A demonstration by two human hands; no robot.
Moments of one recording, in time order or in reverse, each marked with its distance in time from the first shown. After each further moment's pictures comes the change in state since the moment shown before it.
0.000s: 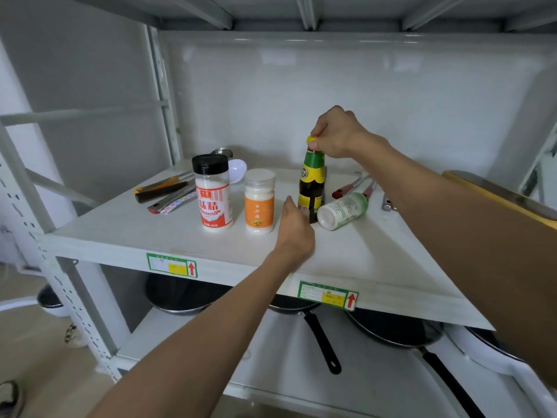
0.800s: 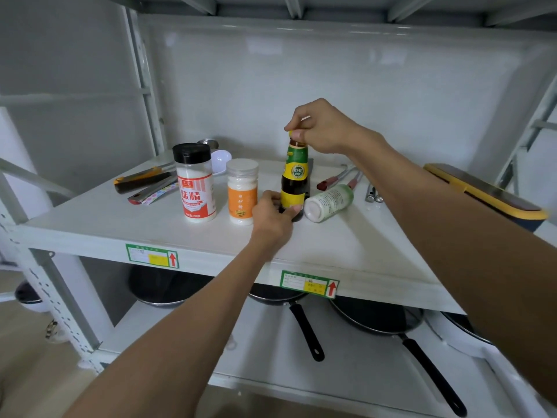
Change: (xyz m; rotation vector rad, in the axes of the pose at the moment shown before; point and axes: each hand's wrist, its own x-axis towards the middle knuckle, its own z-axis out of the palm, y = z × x) left_hand 0.002 -0.003 -0.008 -0.249 0.091 -0.057; right_hand -0.020 0.007 -0.005 0.191 -0.120 -0.168
